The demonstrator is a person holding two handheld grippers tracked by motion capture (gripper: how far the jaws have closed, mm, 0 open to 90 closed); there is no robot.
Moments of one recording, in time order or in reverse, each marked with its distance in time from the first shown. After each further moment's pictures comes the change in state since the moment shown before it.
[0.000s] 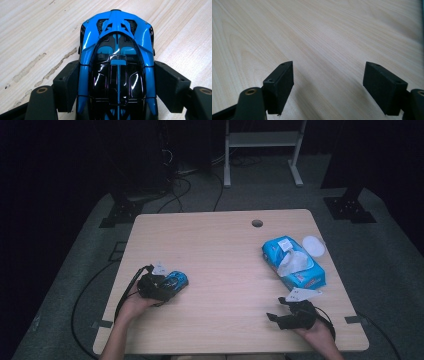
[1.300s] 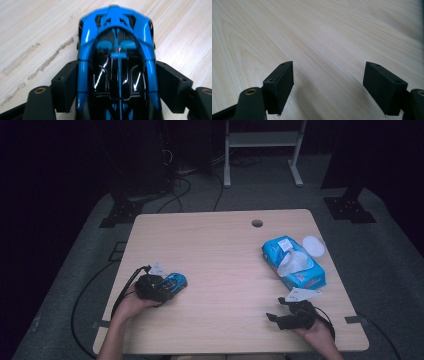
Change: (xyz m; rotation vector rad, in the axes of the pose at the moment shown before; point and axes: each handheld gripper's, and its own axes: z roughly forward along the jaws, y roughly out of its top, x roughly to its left) left arm 0.008 -0.010 0.003 0.018 -0.065 -0.015; right arm 0.001 0.000 0.001 0.002 -0.001 -0.001
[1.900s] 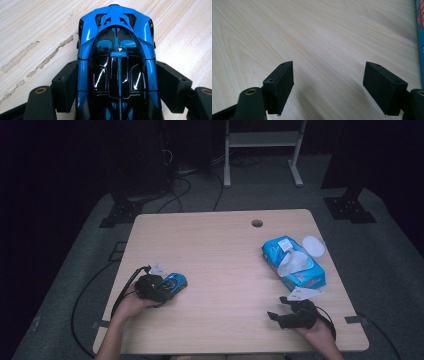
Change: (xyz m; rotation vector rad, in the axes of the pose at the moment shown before) left arm 0.000 0.001 -0.002 0.007 -0.005 -0.019; right arm -0.003 0.000 -0.003 -0.015 -0.008 0.026
